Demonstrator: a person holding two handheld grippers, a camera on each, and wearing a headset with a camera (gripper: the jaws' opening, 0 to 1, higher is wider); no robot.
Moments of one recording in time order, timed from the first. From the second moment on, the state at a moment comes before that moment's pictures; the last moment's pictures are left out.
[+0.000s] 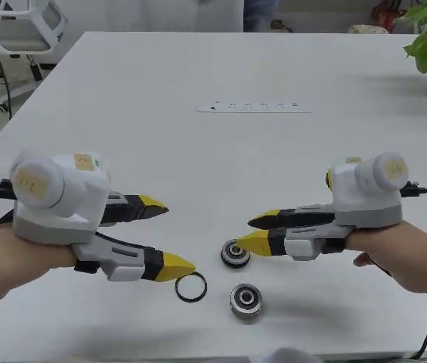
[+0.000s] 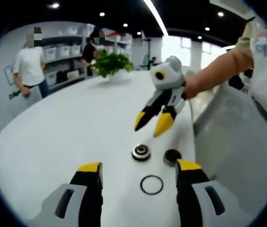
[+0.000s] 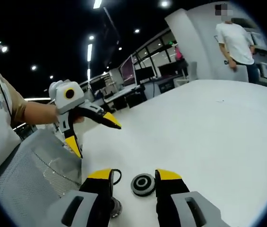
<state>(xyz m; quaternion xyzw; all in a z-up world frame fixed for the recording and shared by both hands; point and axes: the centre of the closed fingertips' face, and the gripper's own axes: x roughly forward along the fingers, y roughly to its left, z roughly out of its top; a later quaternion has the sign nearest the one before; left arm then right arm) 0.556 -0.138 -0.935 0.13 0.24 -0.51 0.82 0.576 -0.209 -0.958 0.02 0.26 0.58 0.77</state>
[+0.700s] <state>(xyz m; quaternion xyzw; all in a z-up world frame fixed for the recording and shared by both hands) 0.570 -0.166 -0.963 0.13 0.26 -0.53 0.80 0.577 -0.220 -0.992 -0.07 0.27 0.58 0.76</state>
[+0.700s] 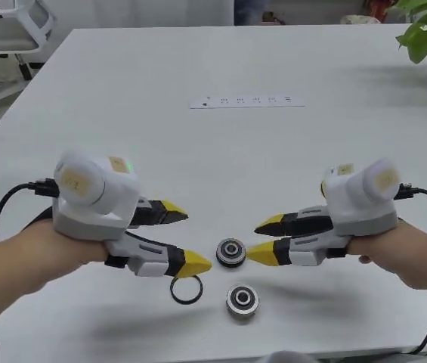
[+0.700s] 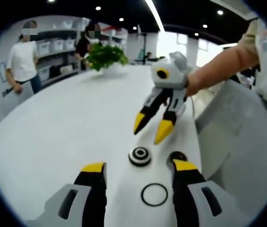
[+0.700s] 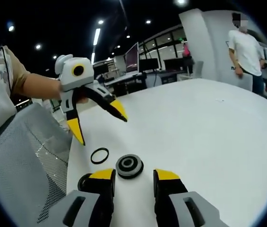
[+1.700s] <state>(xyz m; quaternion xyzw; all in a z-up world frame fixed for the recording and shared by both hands) 0.575 -0.196 -0.993 0.13 0.28 -0.54 0.78 0.575 -0.210 -1.014 -0.10 0.27 0.60 0.75</state>
